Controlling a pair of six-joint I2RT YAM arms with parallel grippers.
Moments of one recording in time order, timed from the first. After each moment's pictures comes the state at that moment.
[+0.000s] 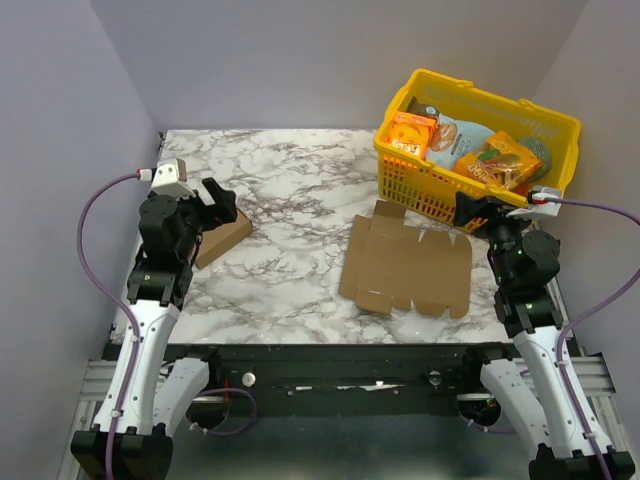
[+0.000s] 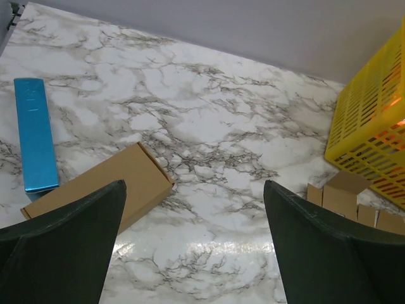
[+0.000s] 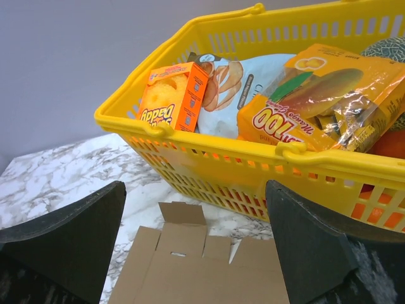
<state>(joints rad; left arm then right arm) -0.08 0.80 0.86 -0.25 0.02 -0.33 0.10 0.61 0.62 0.07 0.09 0.29</state>
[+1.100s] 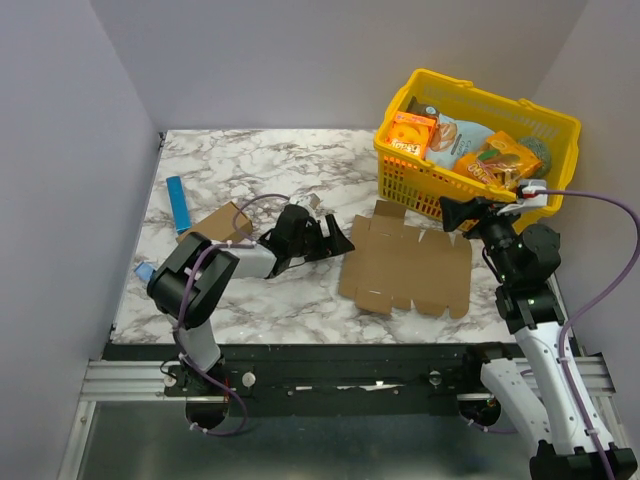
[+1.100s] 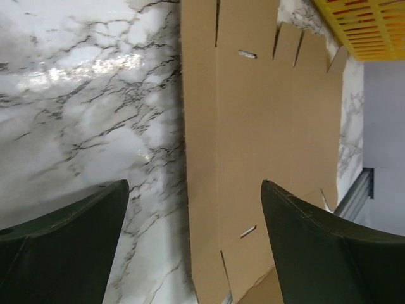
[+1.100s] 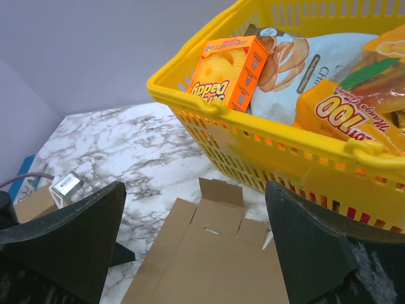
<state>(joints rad) -0.60 1.75 0.78 0.42 0.29 -0.80 0.10 0.64 0.66 0.02 -0.11 0.32</state>
